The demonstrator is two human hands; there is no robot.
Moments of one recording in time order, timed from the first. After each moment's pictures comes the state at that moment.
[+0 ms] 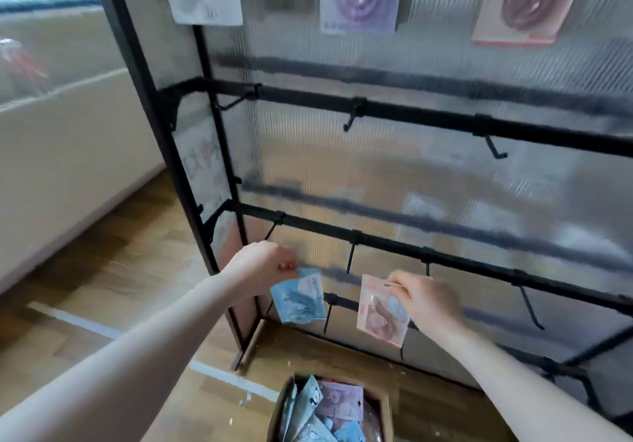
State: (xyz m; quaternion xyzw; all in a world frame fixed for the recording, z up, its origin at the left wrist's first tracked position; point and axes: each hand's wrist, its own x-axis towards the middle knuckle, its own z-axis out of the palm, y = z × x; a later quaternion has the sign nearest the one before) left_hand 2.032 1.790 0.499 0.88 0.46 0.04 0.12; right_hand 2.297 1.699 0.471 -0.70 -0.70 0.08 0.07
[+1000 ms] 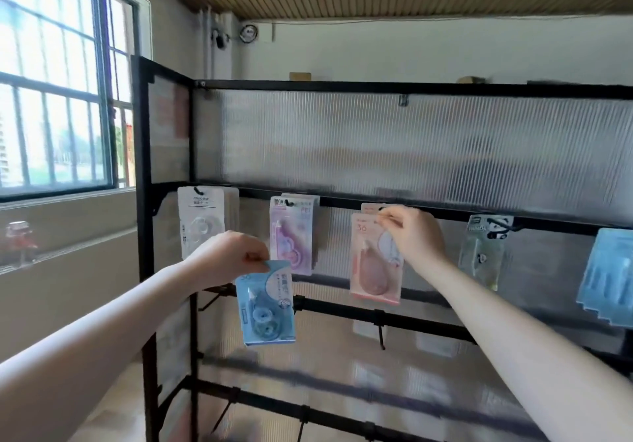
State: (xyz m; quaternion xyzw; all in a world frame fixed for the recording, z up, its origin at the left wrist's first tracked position) left_hand 2.057 1.774 0.850 0.88 0.43 0.22 -0.04; right_hand 2.353 1.718 0.867 -0.61 -0.63 -0.13 0.46
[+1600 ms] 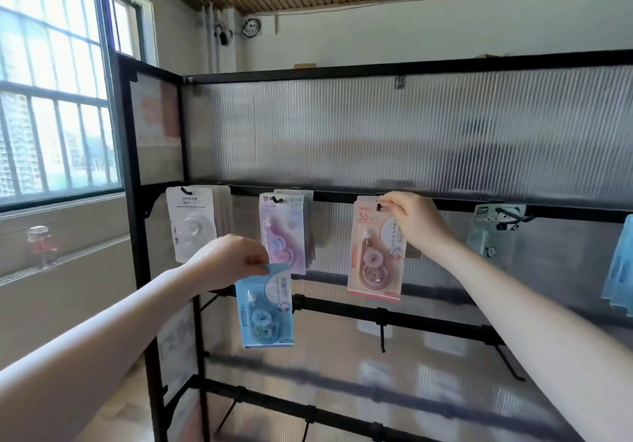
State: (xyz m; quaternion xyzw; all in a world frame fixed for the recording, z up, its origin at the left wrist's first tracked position) left_hand 2.079 1.794 0.842 0.86 0.47 0.19 -0.03; right_hand 2.388 1.748 0.877 -0.57 -0.69 -0.07 0.44
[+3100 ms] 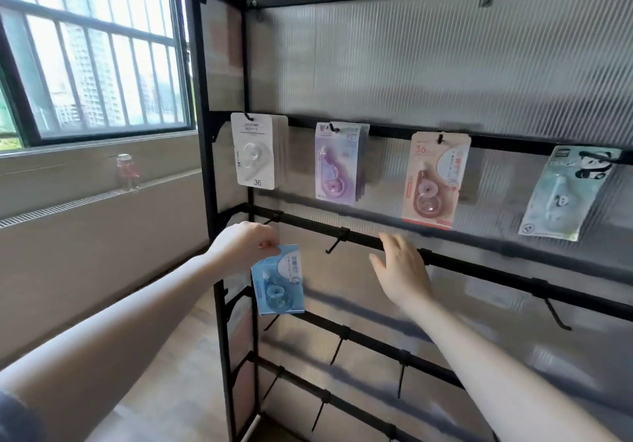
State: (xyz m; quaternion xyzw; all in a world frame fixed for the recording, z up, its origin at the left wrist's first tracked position) left_hand 2.038 1.745 0.745 0.81 0.56 0.19 -0.05; right_hand 2.313 1.720 0.706 -0.63 -0.71 -0.07 0.31
